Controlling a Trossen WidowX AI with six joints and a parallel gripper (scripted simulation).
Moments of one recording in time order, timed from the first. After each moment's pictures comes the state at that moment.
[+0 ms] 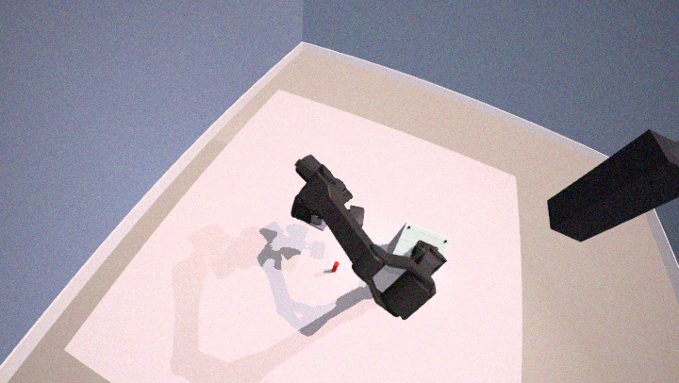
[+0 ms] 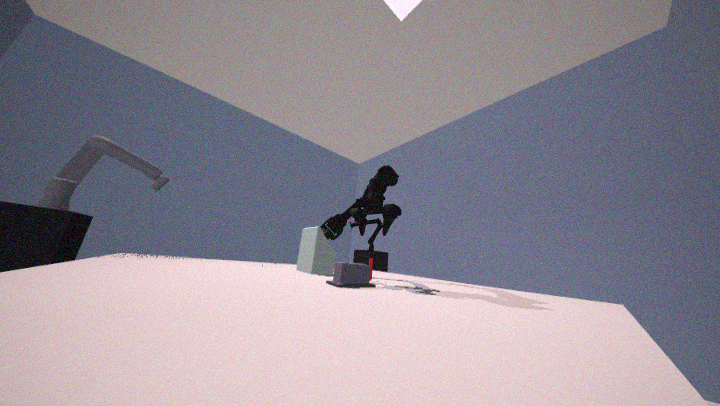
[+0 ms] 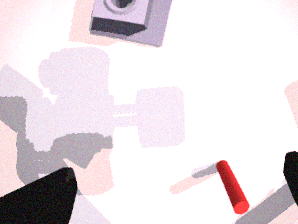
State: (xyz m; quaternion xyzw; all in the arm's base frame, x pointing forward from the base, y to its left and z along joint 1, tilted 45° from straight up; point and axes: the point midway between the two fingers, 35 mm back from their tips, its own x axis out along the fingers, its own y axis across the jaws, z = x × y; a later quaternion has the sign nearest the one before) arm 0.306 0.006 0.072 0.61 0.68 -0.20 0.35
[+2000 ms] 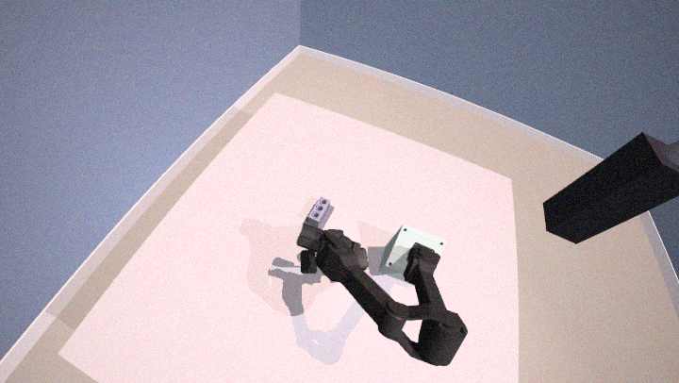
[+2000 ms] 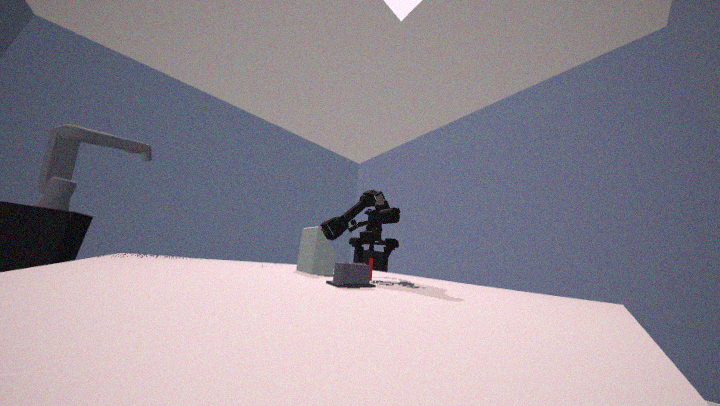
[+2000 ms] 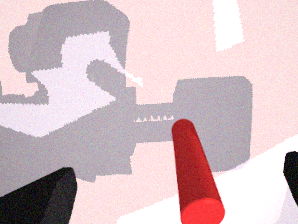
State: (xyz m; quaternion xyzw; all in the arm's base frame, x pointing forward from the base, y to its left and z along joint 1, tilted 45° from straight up) arm 0.235 0.124 0.050 0.56 0.70 -0.11 0.42
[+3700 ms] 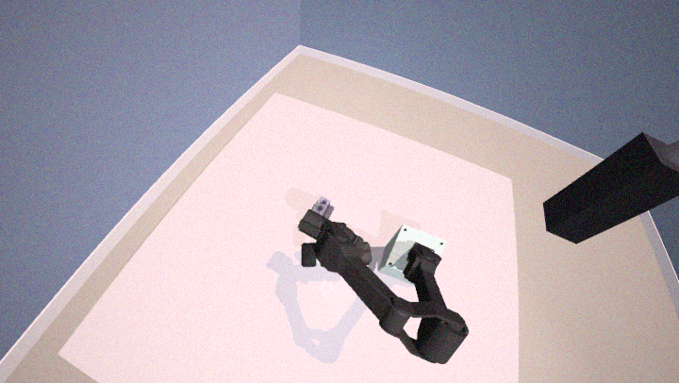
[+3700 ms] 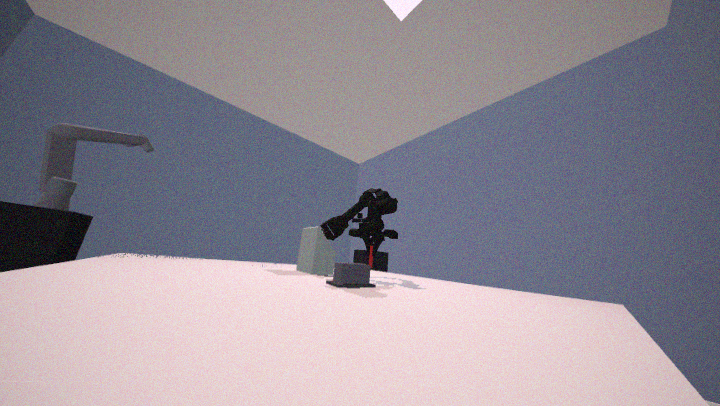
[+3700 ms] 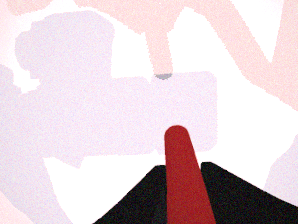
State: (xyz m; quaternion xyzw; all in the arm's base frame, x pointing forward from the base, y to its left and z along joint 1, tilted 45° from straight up) arm 0.236 0.096 0.068 0.56 0.71 -0.12 0.41
